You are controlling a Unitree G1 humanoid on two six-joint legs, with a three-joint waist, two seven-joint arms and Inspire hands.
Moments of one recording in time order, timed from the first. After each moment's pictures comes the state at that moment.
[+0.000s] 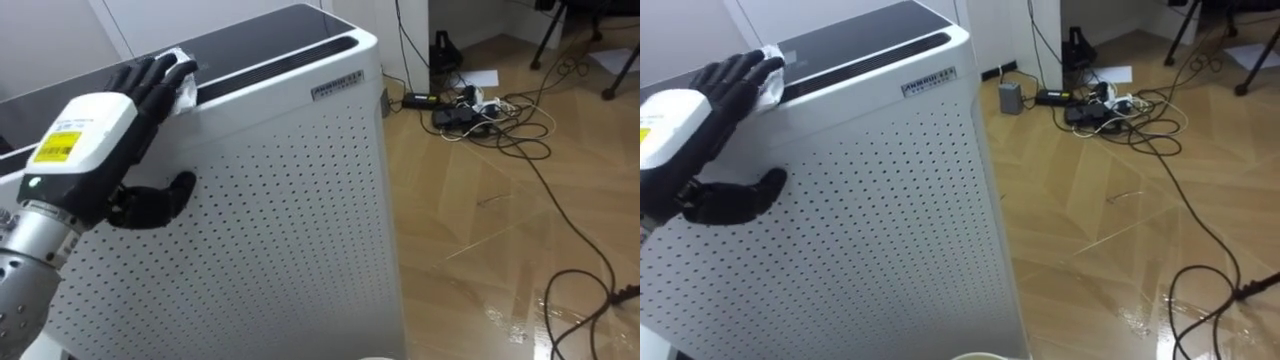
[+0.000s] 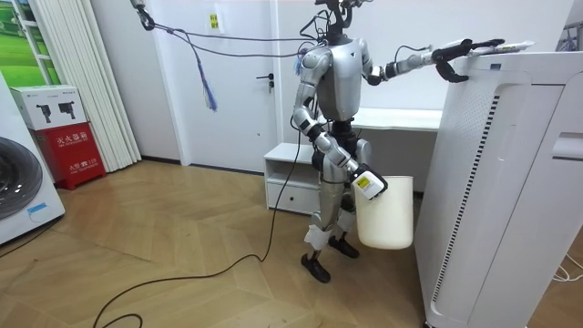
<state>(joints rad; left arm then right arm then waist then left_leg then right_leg) -0.15 0.65 0.12 -0.16 0.60 -0.15 -0.14 0.18 -0.46 0.20 0.41 0.03 0.03 0.26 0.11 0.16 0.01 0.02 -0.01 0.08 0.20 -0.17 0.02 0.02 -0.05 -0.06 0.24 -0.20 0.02</state>
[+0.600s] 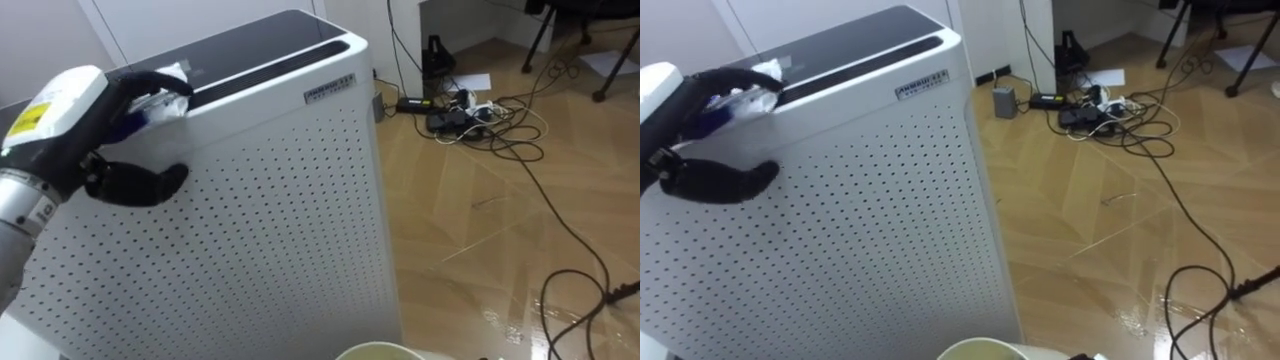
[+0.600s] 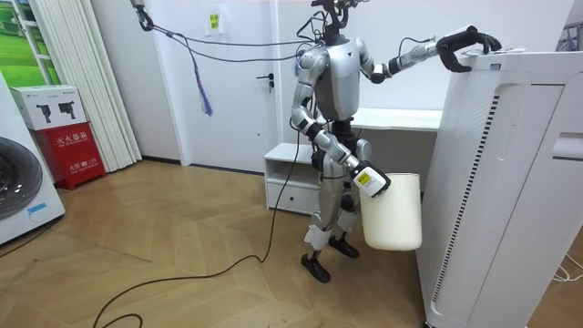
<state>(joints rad) -0.23 0.66 0.18 -0.10 0.46 -0.11 -0.22 0.18 -0.46 0.19 0.34 0.03 0.07 0.20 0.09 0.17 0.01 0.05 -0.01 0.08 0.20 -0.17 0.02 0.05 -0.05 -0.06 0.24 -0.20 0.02</state>
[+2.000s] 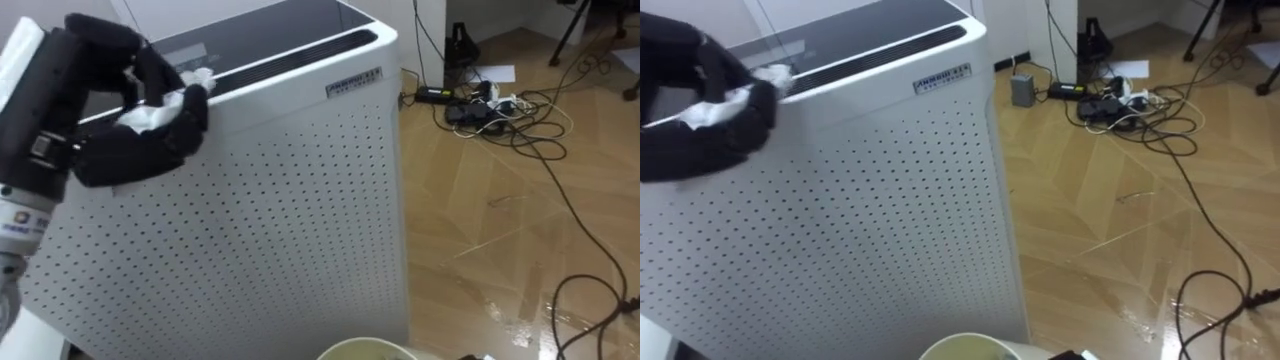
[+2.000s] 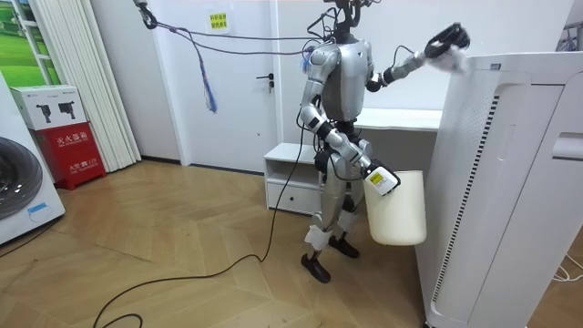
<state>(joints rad) -0.09 0.52 0.05 -0.42 -0.23 -0.11 -0.18 0.14 -0.43 0.26 0.34 0.08 0.08 0.23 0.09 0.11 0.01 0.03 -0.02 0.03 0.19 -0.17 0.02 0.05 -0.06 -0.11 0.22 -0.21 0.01</state>
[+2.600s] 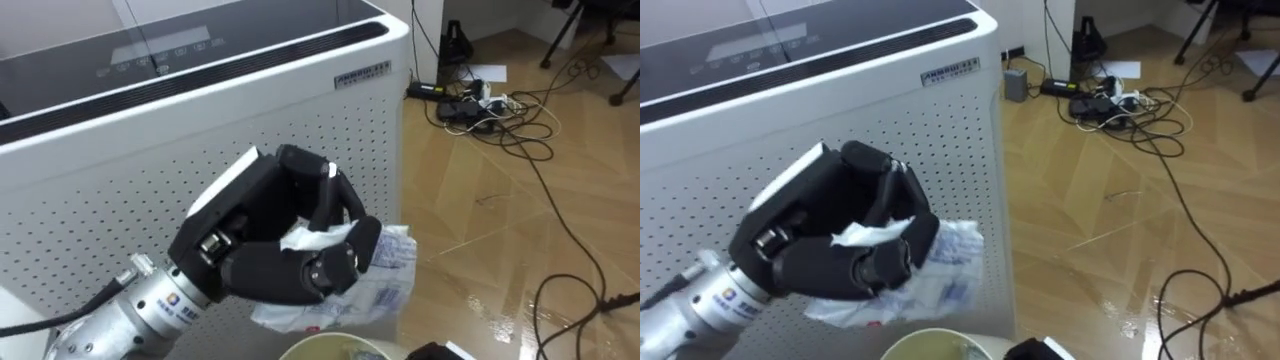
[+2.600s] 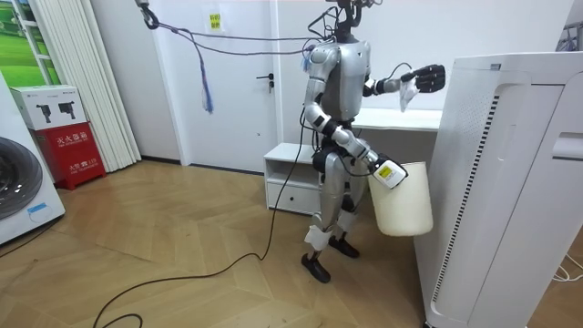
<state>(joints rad) -0.03 0.43 -0.16 -0.32 -0.49 -0.04 -0.47 0.06 -0.38 0.32 0.35 0.08 0.08 0.24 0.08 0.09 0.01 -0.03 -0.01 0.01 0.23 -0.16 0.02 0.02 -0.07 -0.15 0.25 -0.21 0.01</state>
